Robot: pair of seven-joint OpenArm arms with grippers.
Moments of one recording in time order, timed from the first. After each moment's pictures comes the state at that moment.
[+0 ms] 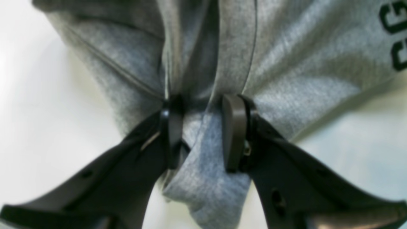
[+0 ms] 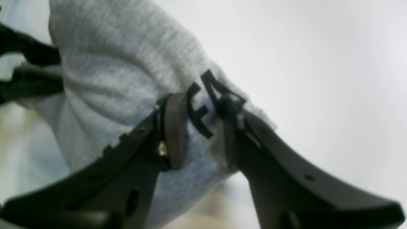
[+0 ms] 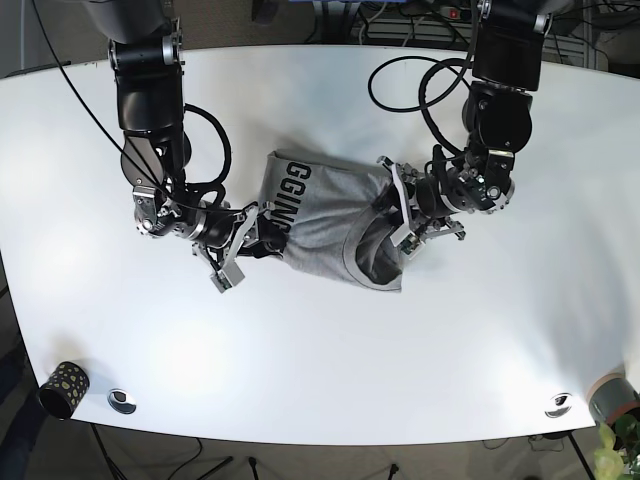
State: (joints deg) left arm -7.9 -9.1 9.8 78.4 -11.9 -32.9 41.4; right arm 16.6 12.6 -3.2 61.8 26.7 39.5 -37.0
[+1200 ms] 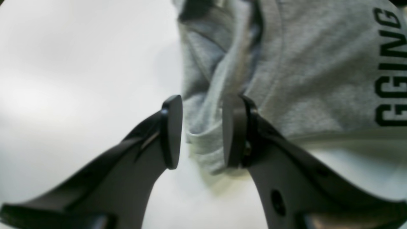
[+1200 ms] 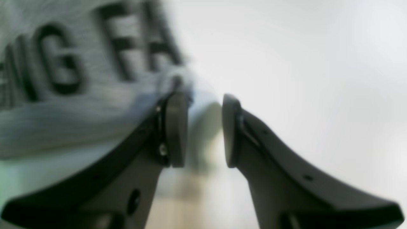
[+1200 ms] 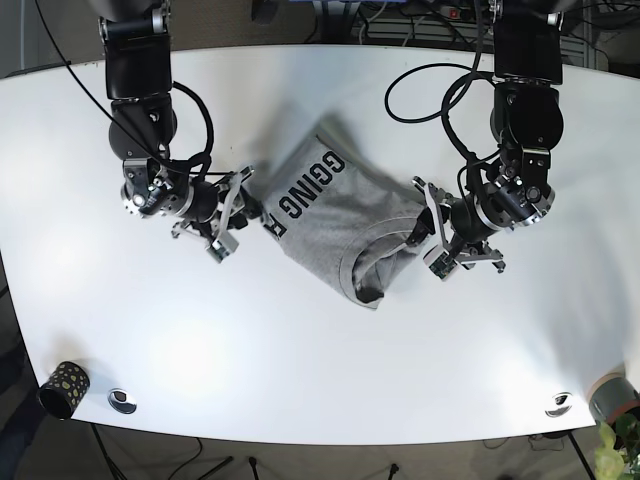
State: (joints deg) left arm -5.9 -10.2 2.3 94.8 -9.0 -37.2 44.3; right arm 7.6 15.5 -3.5 76.6 18.3 39.5 -43.3
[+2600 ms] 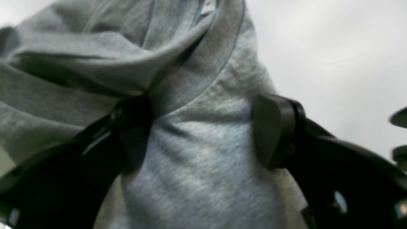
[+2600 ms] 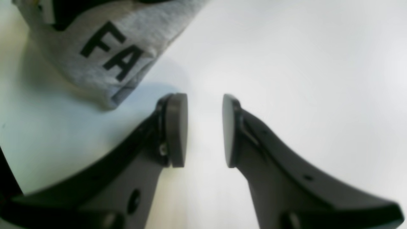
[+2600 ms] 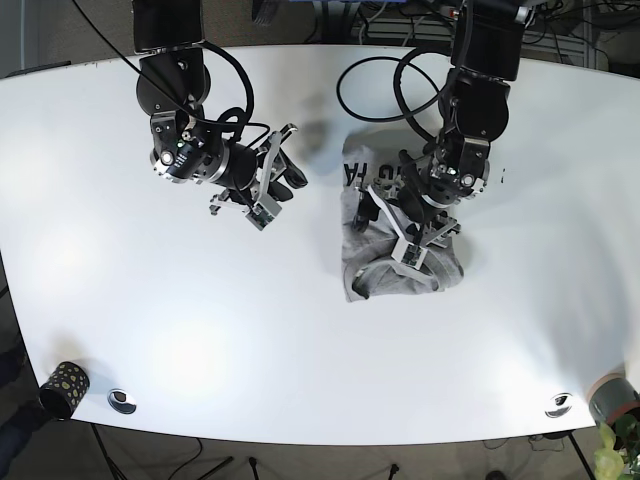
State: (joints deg) left arm -4.6 -4.1 11.4 77.2 -10.9 -12.2 29.9; right arm -1.7 9.4 -3.7 93.0 18.3 39.7 -47.1
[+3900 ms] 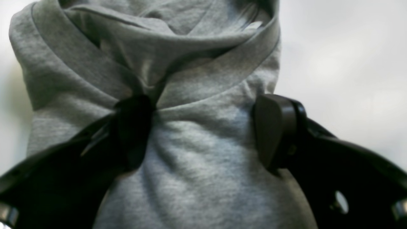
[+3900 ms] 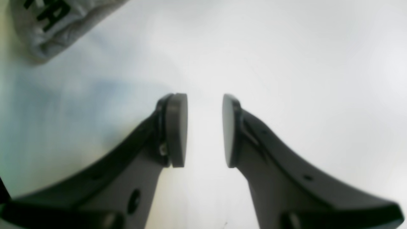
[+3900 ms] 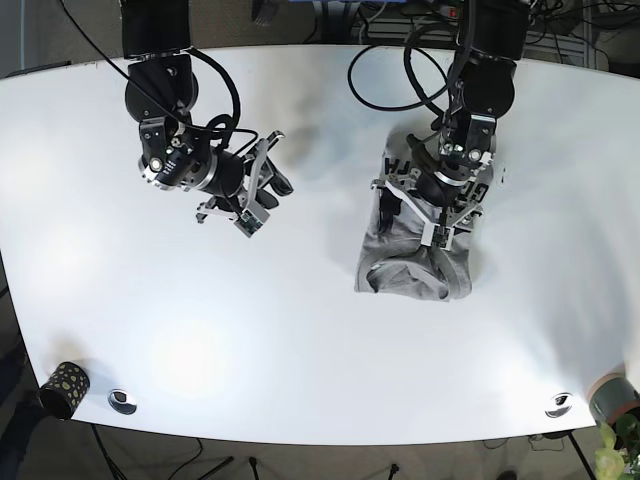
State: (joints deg) left arm 2.7 -6.1 9.5 76.5 -10.1 -5.0 14.7; right arm -0.3 12.1 -3.6 93.2 18.2 39.7 -47.2
